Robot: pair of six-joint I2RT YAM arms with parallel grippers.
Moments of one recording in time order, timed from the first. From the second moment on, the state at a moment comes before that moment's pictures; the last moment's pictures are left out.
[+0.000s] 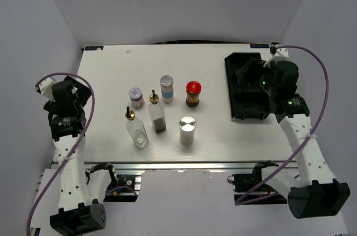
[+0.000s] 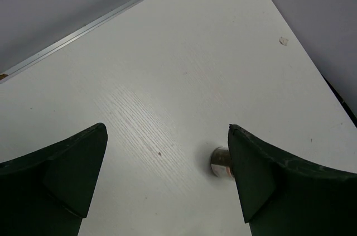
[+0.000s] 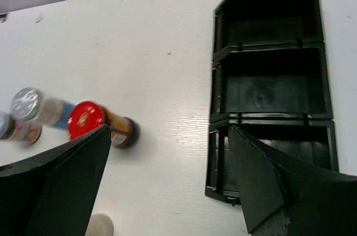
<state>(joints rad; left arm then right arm) 0.24 0.84 1.01 -0.66 -0.37 -0.63 0.13 1.04 1.07 -0.37 -0.08 0.28</state>
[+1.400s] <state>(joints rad) 0.24 0.65 0.91 -0.66 -0.16 -0.44 0.94 1.65 1.28 0.10 -0.40 -0.11</state>
